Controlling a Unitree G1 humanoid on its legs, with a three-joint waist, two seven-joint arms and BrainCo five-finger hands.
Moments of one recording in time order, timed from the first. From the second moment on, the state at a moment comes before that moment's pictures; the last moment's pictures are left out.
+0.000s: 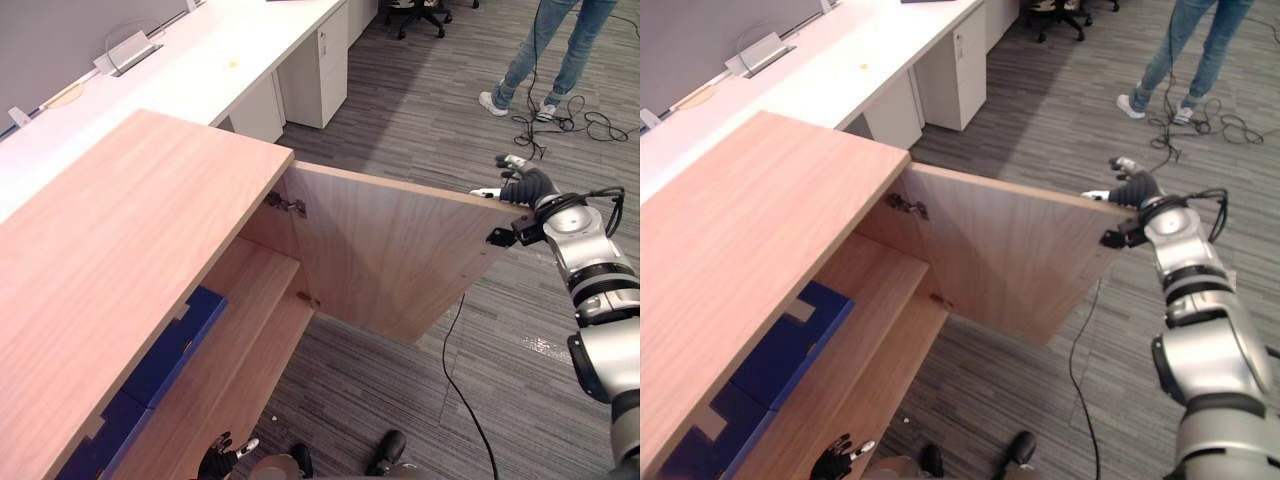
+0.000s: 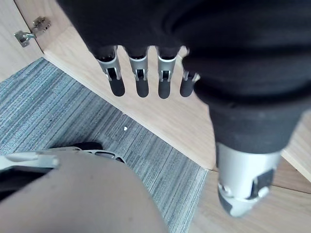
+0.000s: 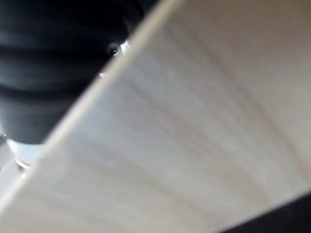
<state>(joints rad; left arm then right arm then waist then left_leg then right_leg) 0.22 0.12 0.00 0.86 -0.16 -0.11 0.00 -0.94 -0.85 0.51 0.95 0.05 -0.08 0.23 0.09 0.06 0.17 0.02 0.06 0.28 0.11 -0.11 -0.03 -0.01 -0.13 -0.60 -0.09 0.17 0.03</state>
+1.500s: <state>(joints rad) 0.23 0.12 0.29 1.01 -0.13 -0.09 -0.04 -0.36 -1.01 0.79 -0.03 0.58 0.00 0.70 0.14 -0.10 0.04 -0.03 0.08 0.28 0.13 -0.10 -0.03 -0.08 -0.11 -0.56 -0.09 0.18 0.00</state>
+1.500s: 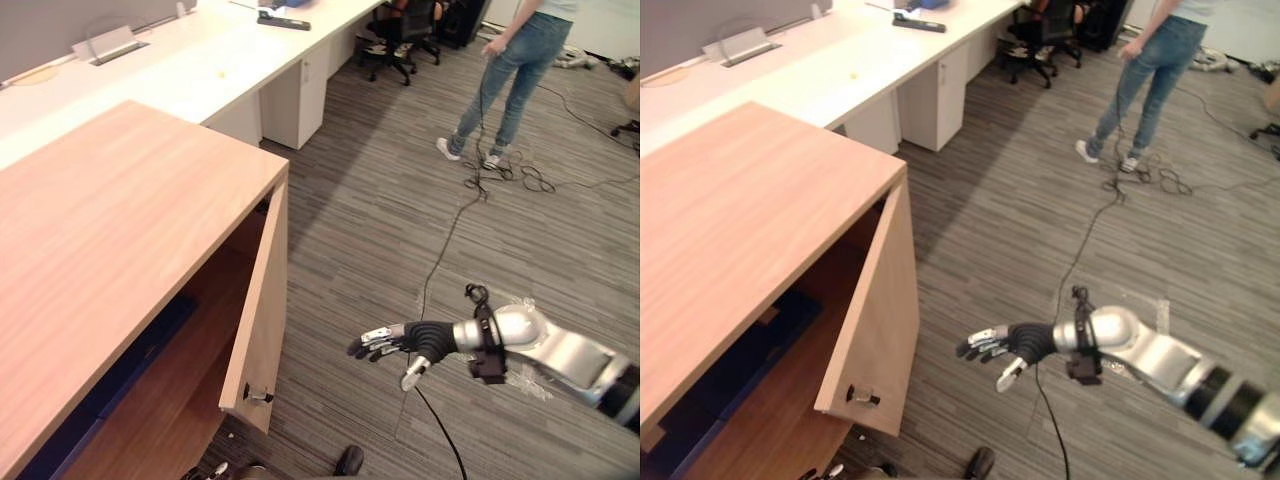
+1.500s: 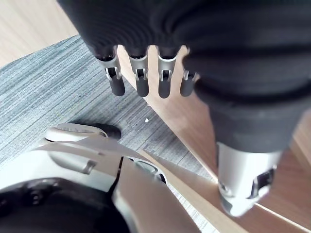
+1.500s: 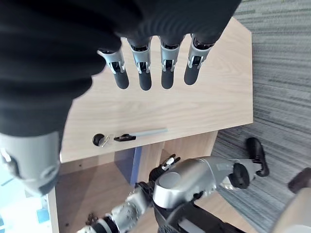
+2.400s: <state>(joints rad) 0.15 0.10 0.23 1.05 -0.06 -0.08 0.05 0.07 -0.04 -0.22 1.14 0.24 -0.04 0.03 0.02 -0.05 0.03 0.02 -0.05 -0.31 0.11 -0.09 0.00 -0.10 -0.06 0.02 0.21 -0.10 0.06</state>
